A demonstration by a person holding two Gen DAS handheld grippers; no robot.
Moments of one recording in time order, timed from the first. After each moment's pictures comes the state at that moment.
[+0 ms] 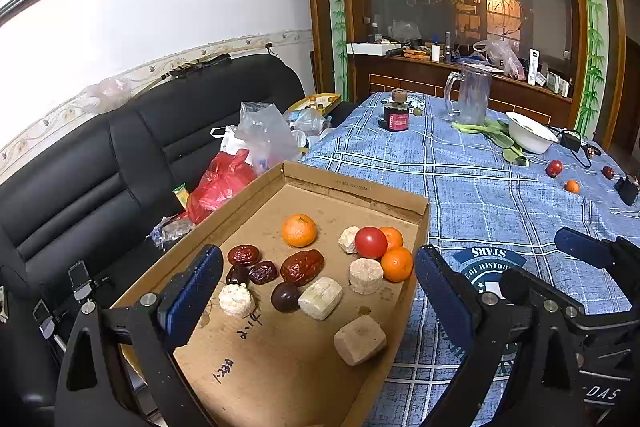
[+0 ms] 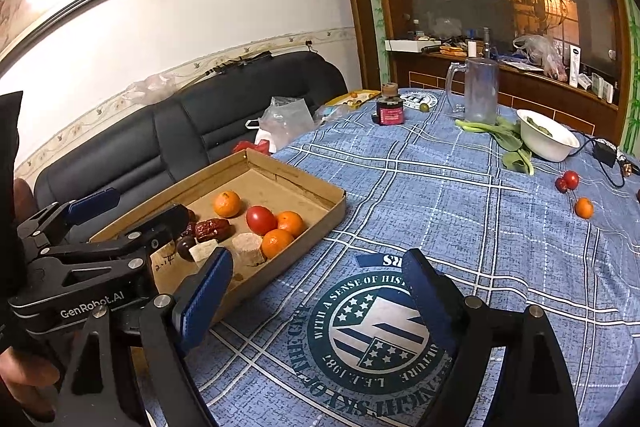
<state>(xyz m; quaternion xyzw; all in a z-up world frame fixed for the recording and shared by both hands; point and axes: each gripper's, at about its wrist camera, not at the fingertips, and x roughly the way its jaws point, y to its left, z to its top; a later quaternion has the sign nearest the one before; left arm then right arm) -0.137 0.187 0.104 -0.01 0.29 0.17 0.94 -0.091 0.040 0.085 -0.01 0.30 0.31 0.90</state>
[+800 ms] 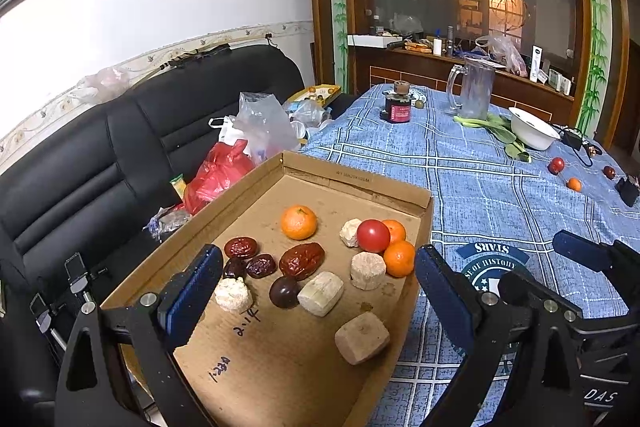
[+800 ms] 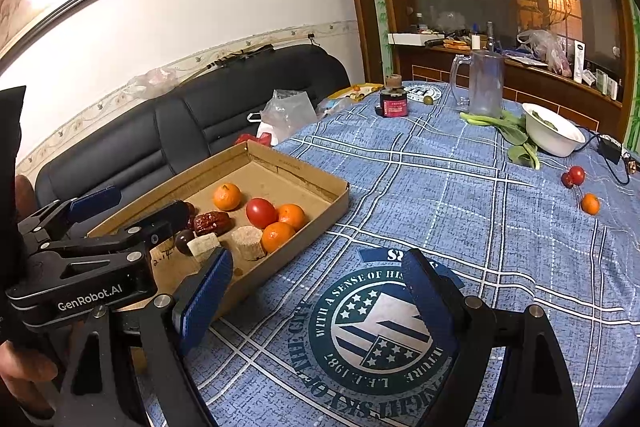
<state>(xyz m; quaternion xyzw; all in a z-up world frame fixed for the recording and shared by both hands) -0.131 0.193 0.096 -0.02 0.31 0.17 0.94 -0.087 0.043 0.079 -0.01 0.31 0.32 0.90</state>
